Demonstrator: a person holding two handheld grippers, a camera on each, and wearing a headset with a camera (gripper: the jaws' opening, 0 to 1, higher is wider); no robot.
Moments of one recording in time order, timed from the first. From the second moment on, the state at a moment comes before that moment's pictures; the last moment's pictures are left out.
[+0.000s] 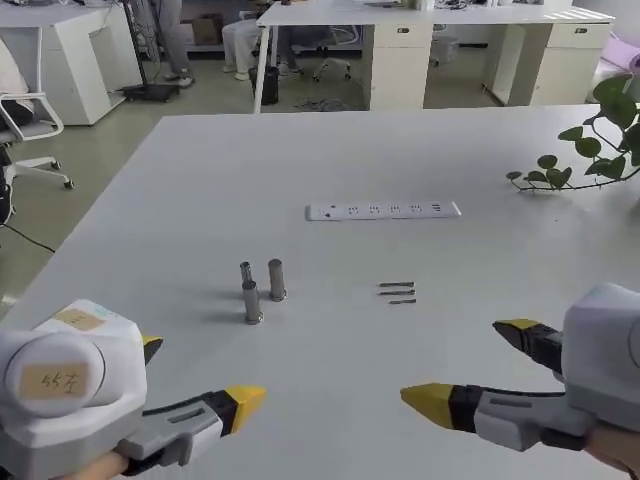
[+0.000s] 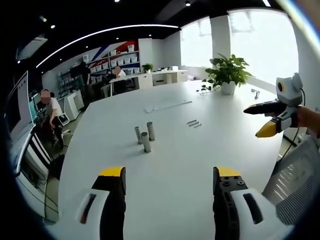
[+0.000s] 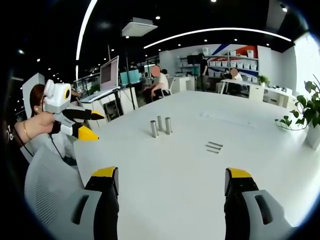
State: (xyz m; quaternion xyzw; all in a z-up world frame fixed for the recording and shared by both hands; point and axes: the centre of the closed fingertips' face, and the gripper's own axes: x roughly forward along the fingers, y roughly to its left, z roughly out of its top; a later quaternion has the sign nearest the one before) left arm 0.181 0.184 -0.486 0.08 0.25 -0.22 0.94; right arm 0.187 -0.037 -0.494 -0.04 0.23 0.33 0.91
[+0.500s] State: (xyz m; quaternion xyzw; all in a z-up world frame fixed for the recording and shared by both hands) left arm 0.235 0.203 -0.488 0.08 0.23 -0.21 0.95; right arm 0.197 -0.034 -0.497 -0.04 0.24 0.33 0.91
